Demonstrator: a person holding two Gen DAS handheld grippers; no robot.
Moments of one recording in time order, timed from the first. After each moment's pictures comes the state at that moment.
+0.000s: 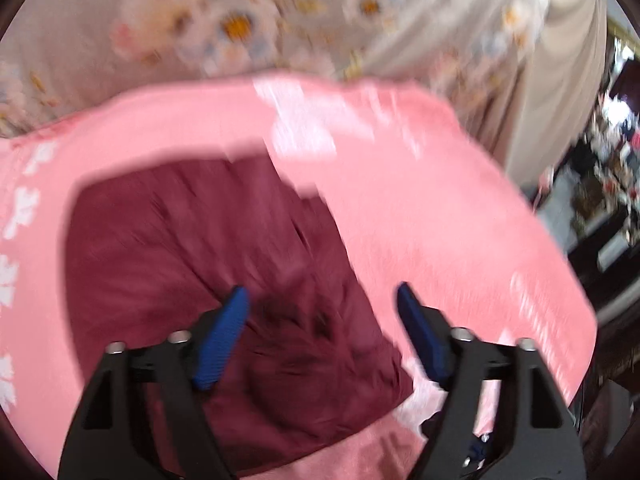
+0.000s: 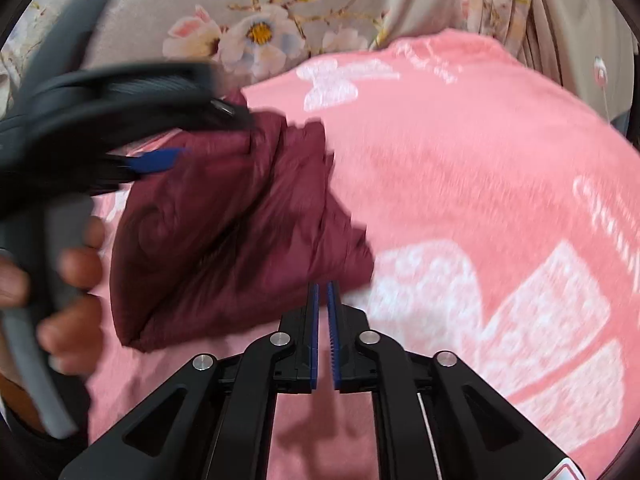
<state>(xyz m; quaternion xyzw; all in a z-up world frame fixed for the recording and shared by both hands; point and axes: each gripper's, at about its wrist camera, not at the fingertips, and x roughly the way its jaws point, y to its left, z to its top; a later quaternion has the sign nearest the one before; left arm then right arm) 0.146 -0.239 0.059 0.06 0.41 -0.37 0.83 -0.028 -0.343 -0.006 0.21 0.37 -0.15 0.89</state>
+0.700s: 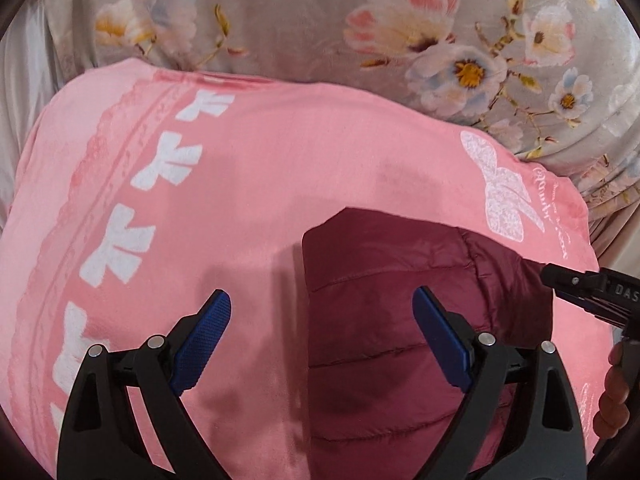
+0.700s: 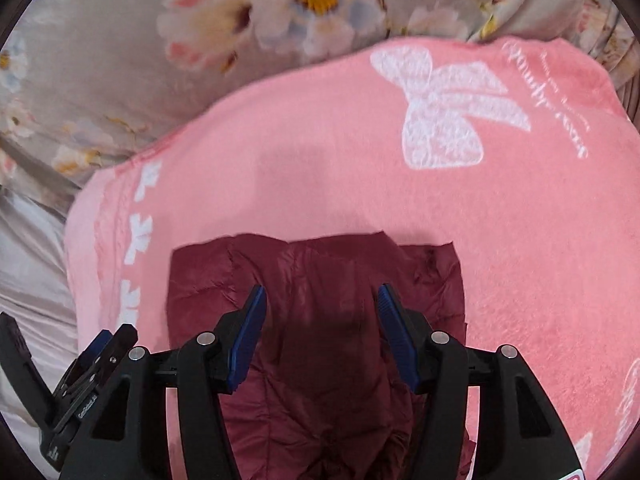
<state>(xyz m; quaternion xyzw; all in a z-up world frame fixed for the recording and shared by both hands) 0.281 -0.090 0.048 -0.02 0.46 -0.15 0.87 0.236 -0.368 0.029 0.22 0.53 -0.09 0.82</state>
